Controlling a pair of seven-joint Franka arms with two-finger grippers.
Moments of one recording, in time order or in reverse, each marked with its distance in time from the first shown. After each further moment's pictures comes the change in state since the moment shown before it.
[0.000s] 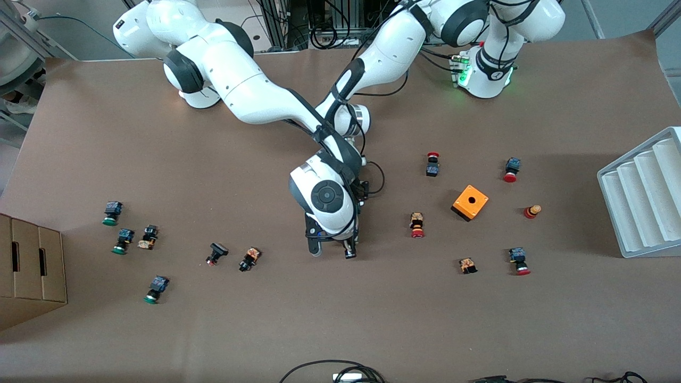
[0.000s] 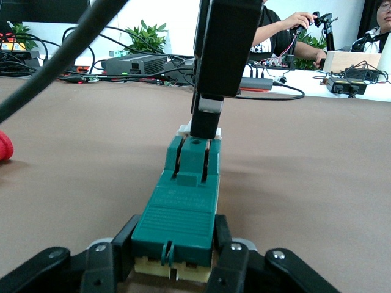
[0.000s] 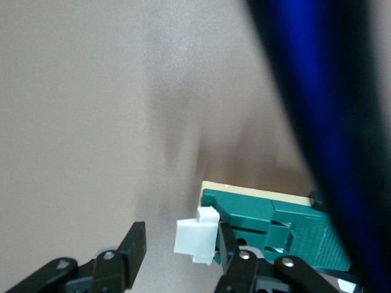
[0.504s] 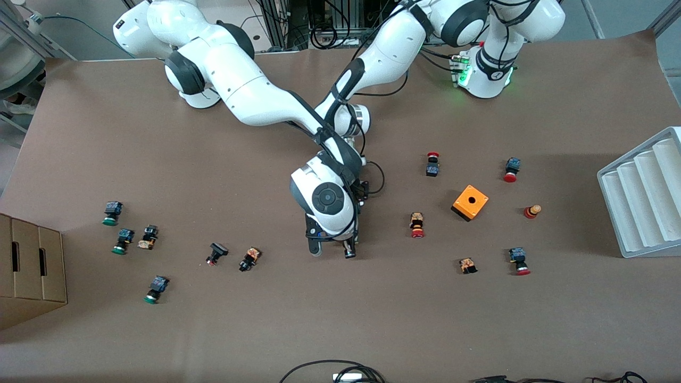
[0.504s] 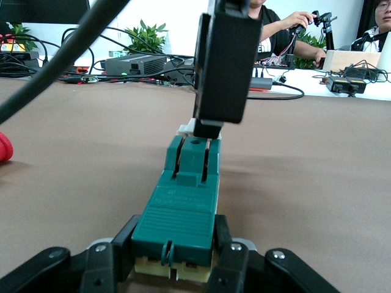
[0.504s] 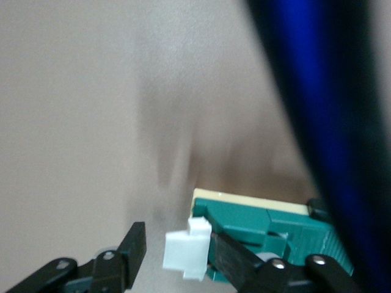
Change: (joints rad) left arm 0.000 0.000 0.000 0.000 0.000 0.000 0.005; right arm 0.000 0.021 -0.003 -0.001 0.004 -0.008 0.000
